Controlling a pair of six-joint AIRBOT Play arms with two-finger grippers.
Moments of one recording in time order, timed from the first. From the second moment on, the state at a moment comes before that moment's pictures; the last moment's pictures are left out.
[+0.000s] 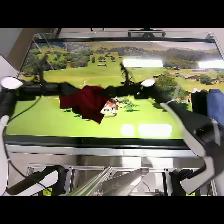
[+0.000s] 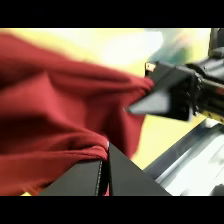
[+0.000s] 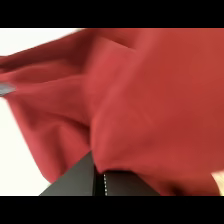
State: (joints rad) left arm 0.12 -1.19 1.16 0.57 -1.24 -1.01; right arm 0.42 -1.74 1.44 -0.08 1.03 0.82
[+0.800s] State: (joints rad) left arm 0.04 -1.08 1.88 0.30 -1.31 -1.27; right arm 0.33 -1.08 1.88 -0.70 1.27 1.22
